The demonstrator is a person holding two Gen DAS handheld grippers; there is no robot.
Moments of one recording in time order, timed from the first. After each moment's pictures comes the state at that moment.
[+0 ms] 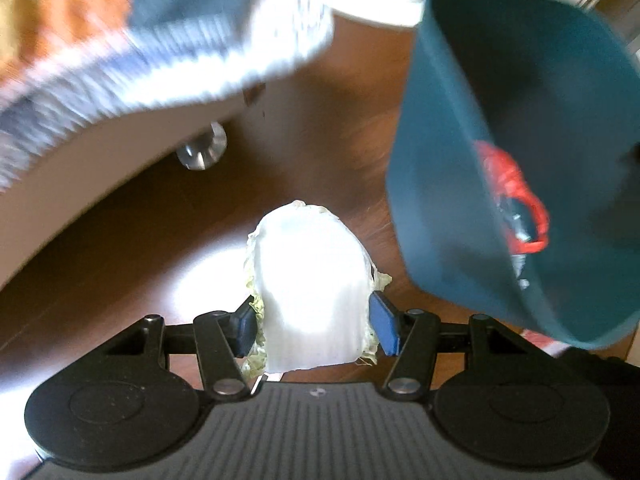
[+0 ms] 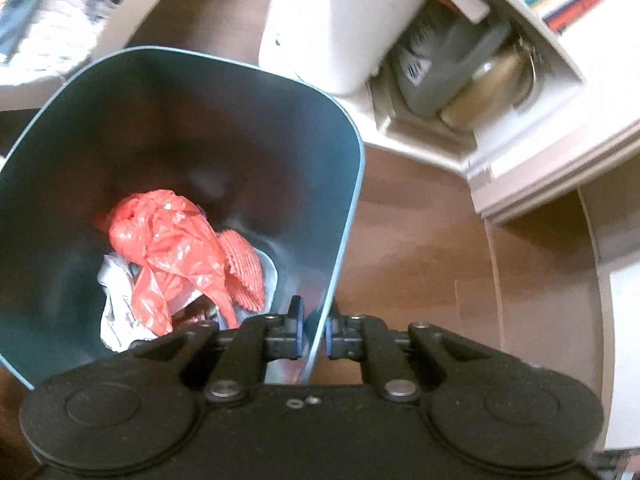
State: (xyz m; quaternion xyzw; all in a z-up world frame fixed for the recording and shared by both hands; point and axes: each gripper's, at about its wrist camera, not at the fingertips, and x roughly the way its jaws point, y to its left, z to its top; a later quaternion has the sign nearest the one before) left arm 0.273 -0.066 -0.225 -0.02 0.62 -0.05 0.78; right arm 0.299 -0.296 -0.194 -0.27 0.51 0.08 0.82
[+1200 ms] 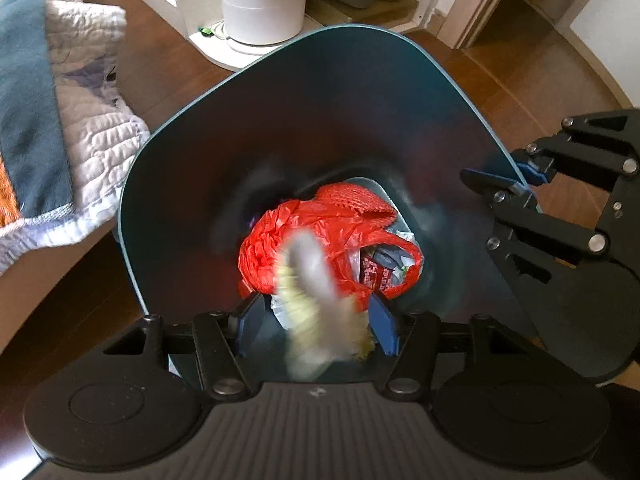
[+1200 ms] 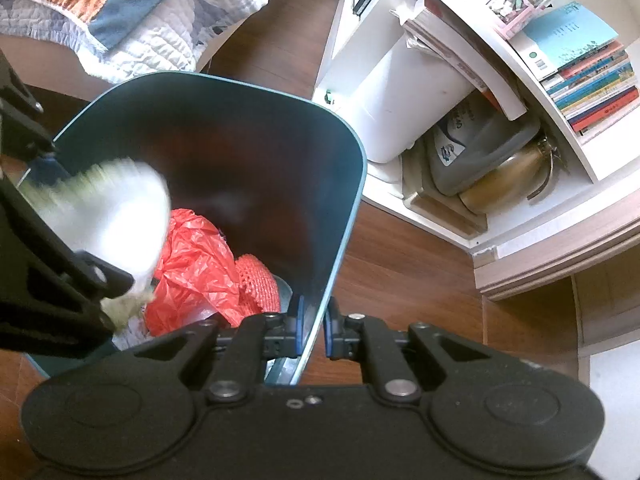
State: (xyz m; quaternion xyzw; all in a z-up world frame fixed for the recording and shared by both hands) left arm 0.293 -0.172 -0.182 0.02 0.59 -0.13 0.80; right arm 0.276 -0.266 -0.186 -0.34 0.43 0.13 0.82
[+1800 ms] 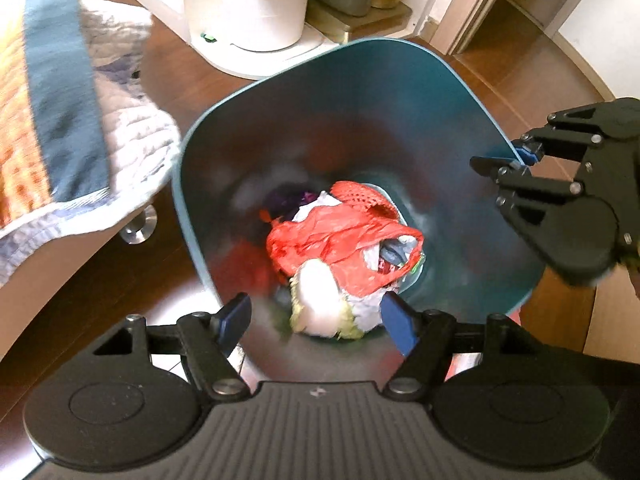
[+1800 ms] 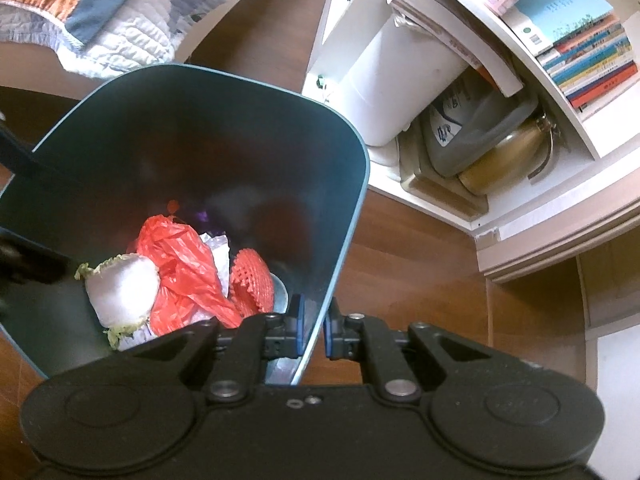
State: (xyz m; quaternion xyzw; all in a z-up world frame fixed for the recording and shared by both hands) left arm 0.271 -0.130 -0.167 0.01 0.58 -0.14 0.80; right arm 0.290 -0.279 -0.192 -0.31 0.46 0.12 0.82
